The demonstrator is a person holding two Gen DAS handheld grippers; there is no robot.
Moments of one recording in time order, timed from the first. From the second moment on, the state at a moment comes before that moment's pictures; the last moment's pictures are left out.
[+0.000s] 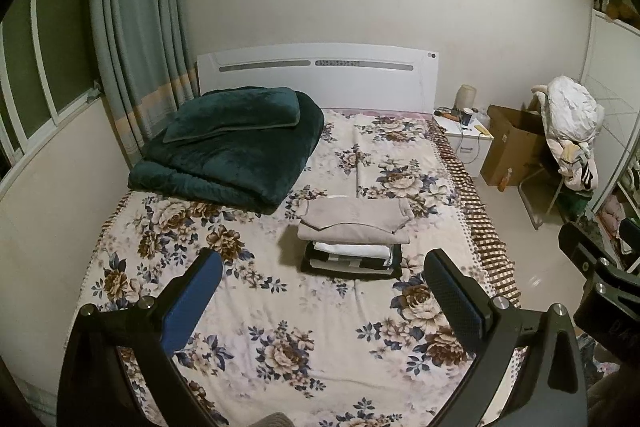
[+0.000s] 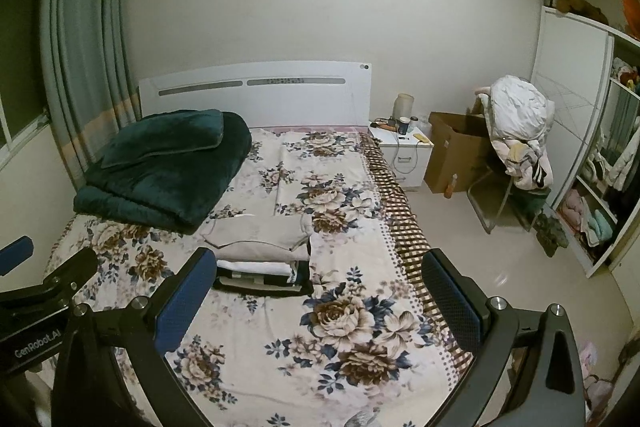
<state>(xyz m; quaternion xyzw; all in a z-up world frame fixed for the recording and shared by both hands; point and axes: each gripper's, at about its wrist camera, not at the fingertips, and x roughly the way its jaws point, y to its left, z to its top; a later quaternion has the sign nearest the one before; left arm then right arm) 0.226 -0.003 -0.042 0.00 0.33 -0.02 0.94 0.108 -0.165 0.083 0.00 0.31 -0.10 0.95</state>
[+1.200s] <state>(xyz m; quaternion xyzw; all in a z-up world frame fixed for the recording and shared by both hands) 0.220 -0.002 -0.030 0.00 0.33 -0.03 0.94 0.101 -0.163 0.080 0.00 0.32 -0.10 0.94</state>
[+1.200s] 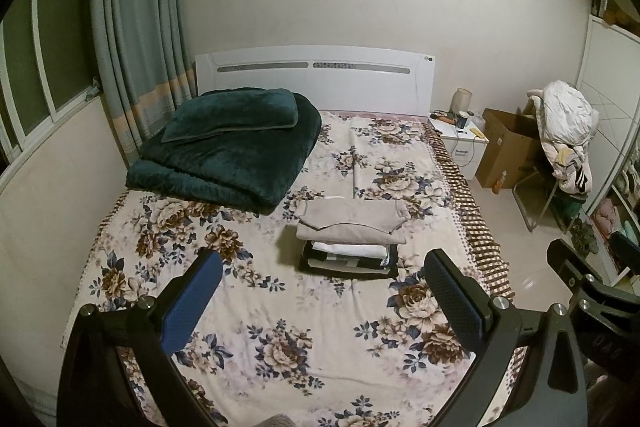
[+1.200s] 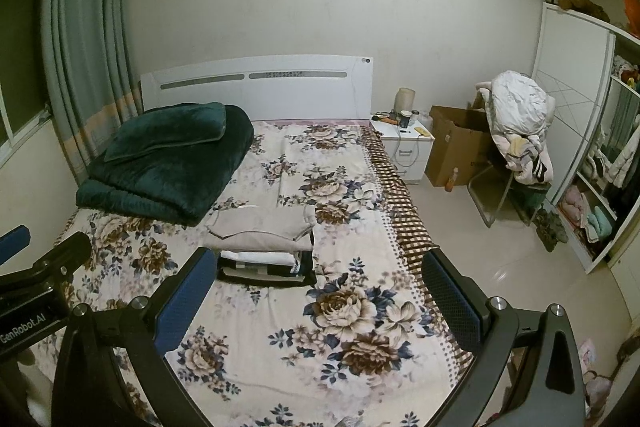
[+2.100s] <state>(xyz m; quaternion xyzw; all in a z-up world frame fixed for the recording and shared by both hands) 0.218 0.004 -0.026 0.00 0.33 -0.02 0.94 0.102 -0.158 0.076 0.00 0.31 -0.10 0.94</state>
